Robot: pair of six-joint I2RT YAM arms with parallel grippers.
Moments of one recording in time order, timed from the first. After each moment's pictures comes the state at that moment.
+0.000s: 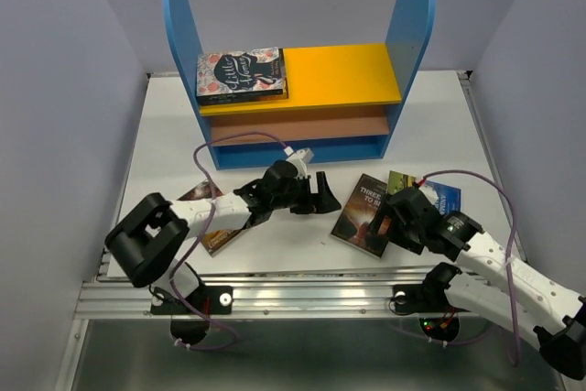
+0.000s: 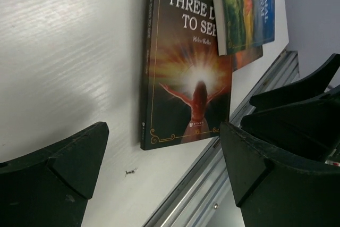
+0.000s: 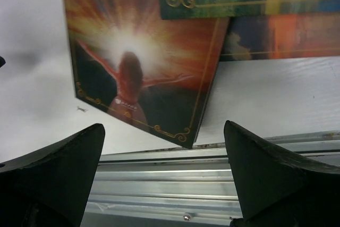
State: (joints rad) left arm -0.85 1.45 0.69 0.24 0.21 -0.82; right arm 0.71 0.76 0.61 -0.86 0.23 1.05
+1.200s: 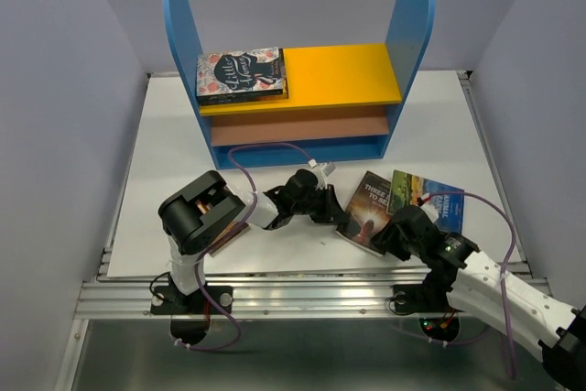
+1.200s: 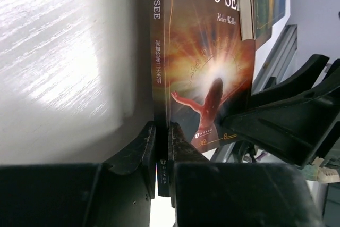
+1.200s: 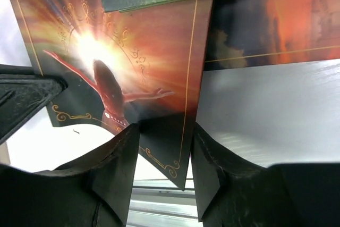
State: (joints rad) left arm -0.91 1.85 0.76 0.54 0.35 -0.87; right arm 0.71 0.63 0.30 -0.60 0.21 1.23
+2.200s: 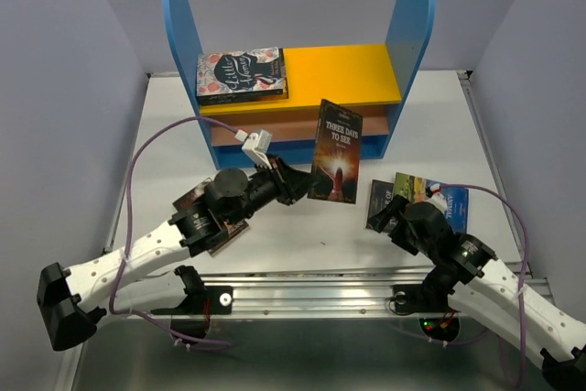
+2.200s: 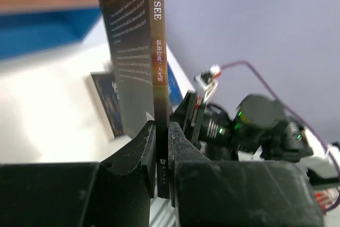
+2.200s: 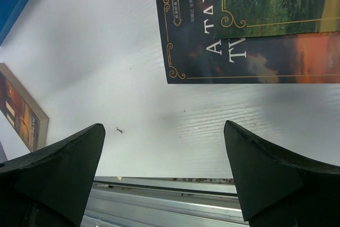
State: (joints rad) left arm -0.98 0.92 0.70 0.15 -0.05 -0.80; right arm 0.71 0.49 0.39 -0.67 0.28 1.13
